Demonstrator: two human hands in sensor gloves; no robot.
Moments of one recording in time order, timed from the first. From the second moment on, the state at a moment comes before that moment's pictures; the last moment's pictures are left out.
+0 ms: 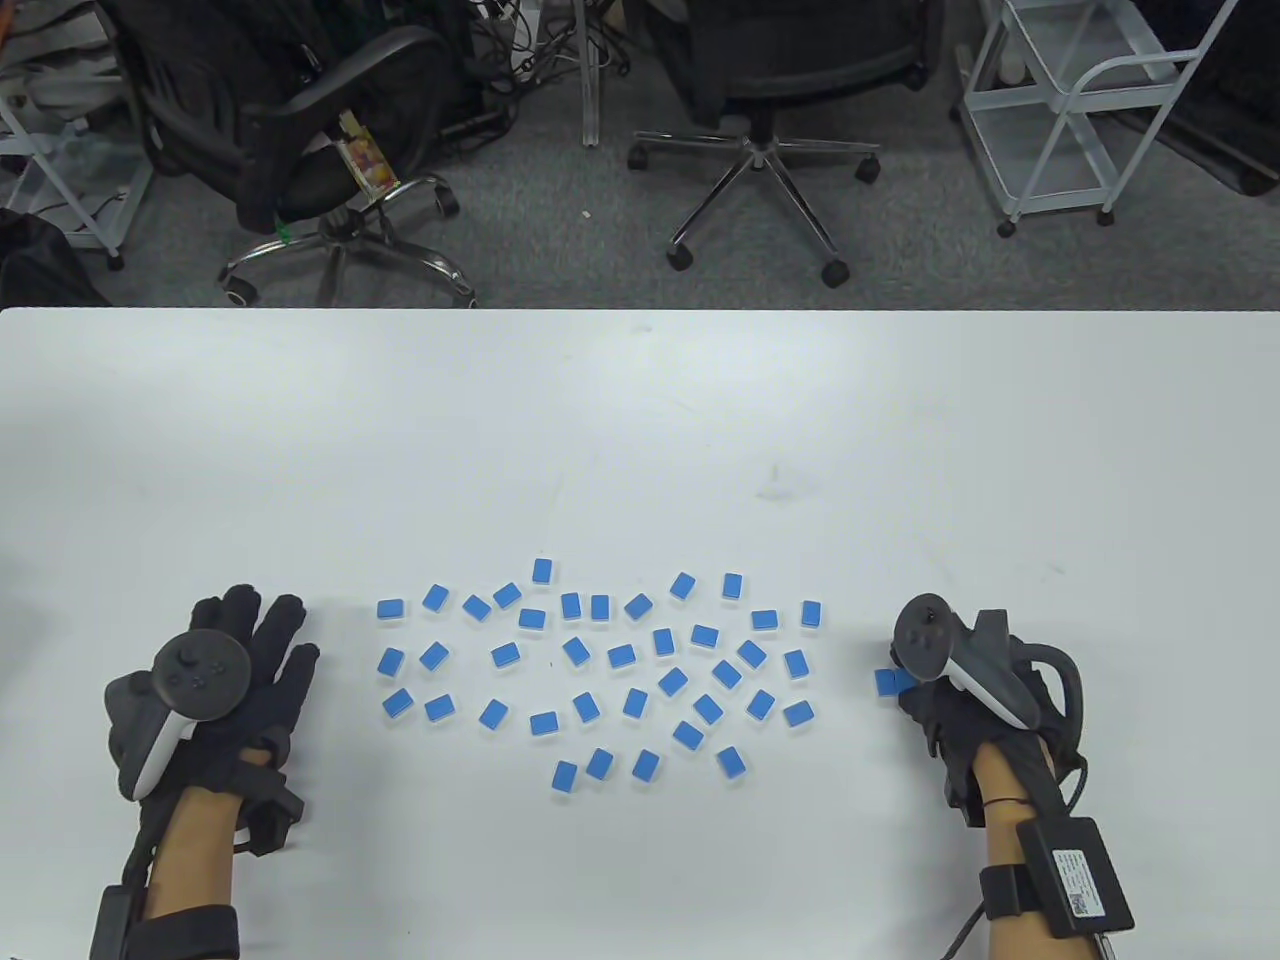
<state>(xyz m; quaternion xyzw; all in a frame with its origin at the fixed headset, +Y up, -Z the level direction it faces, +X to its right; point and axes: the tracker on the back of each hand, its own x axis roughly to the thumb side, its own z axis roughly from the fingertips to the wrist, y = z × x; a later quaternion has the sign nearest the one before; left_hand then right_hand) -0.388 -0.733 -0.206 -0.08 0.12 0.18 0.97 0.237 -0.746 -0.234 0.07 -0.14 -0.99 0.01</state>
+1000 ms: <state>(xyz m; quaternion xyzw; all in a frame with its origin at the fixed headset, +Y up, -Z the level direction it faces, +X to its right) -0.391 -0.734 -0.206 -0.08 0.12 0.18 0.97 0.105 -0.744 -0.200 -0.12 -0.04 -0.98 0.16</state>
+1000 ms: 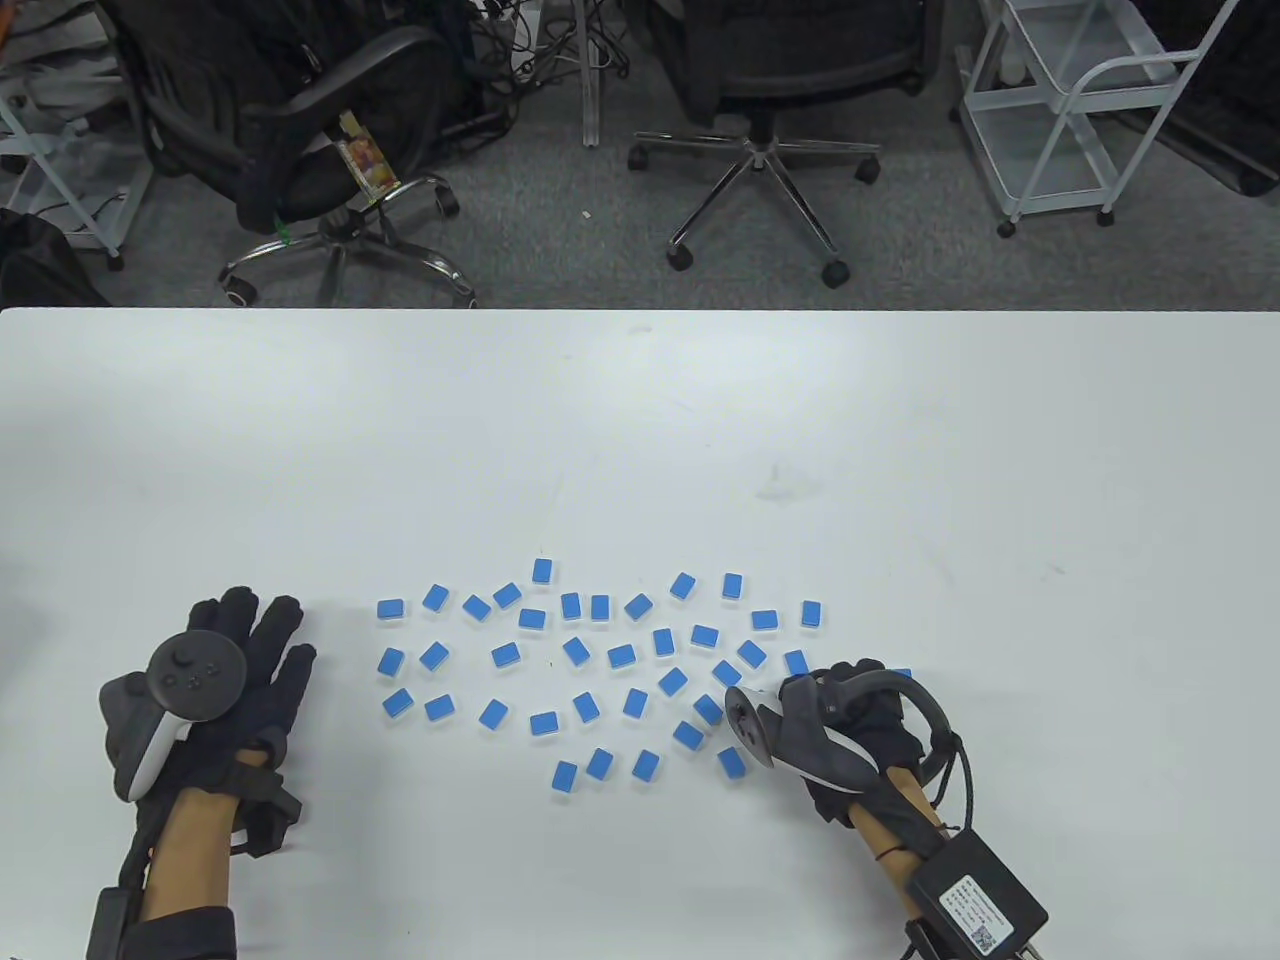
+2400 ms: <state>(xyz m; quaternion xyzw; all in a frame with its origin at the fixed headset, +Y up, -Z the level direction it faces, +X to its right) -0.390 -0.738 -0.206 -0.10 0.12 0.19 0.97 0.240 -0.747 -0.235 0.11 -0.12 -0.98 0.11</state>
